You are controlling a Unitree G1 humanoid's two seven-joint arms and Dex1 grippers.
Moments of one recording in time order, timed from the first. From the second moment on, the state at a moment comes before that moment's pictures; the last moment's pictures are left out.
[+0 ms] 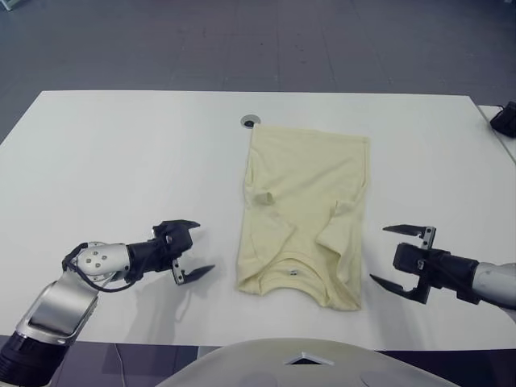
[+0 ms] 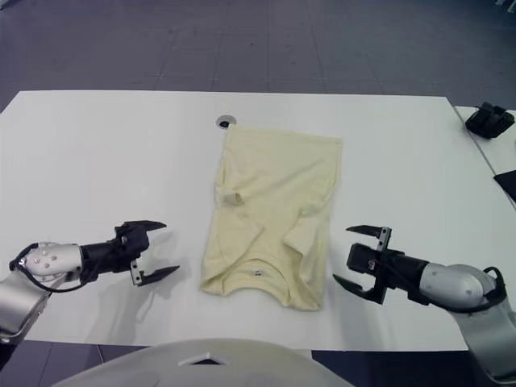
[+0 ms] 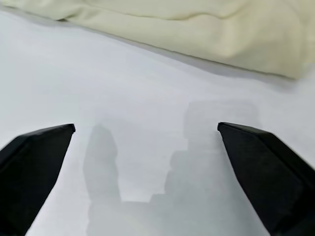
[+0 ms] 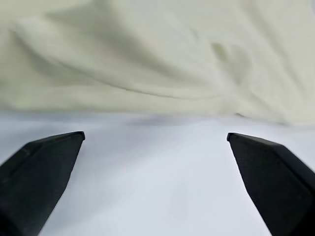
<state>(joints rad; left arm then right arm) 0.26 0.93 -0.11 -0.40 -0.17 0.21 -0.92 0.61 -1.09 -0.16 -0.55 0.02 0.09 0.79</state>
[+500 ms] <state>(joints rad) 0.20 0.88 -0.28 -0.30 0.23 -0.37 -0.75 0.67 -0.99 -0.09 -0.51 -0.20 -0.31 0.73</state>
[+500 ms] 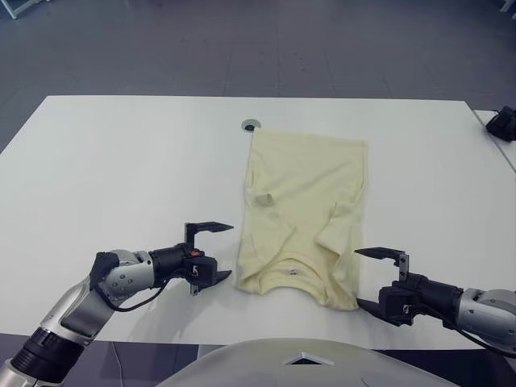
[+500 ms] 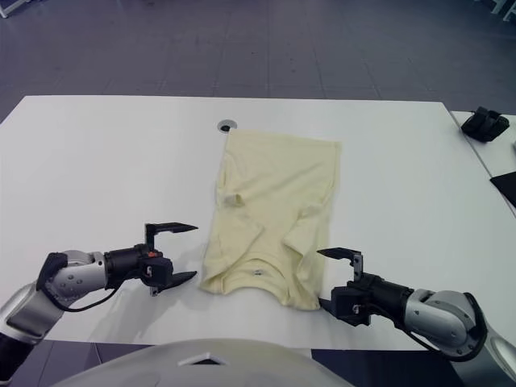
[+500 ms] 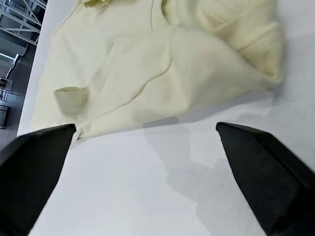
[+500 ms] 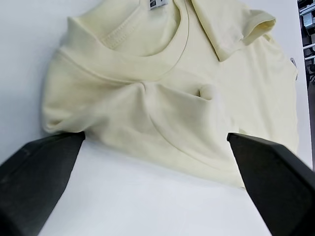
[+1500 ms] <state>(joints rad) 0.21 0.85 -0.36 -0.34 0.29 -0.39 -0.75 0.59 -0.92 0.03 -0.28 -0.24 -0.57 0.54</state>
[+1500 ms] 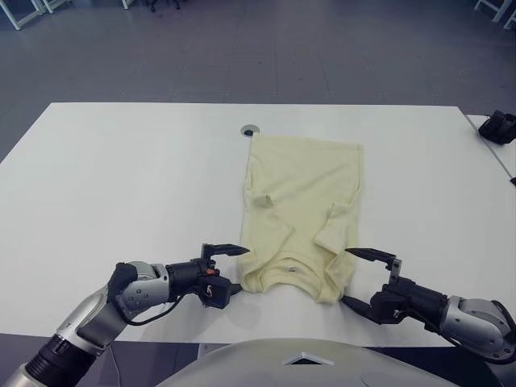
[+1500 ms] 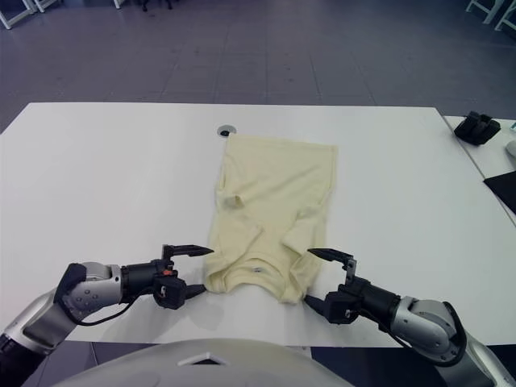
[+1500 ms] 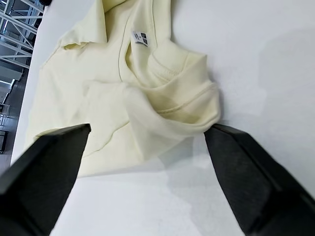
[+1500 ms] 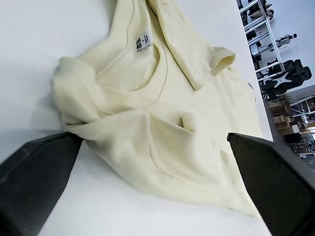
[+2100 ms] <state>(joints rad) 0.20 0.85 -0.41 -0.30 0.29 -0.40 -0.76 0.53 -0.92 0.13 -0.18 -0.25 -0.62 0.51</state>
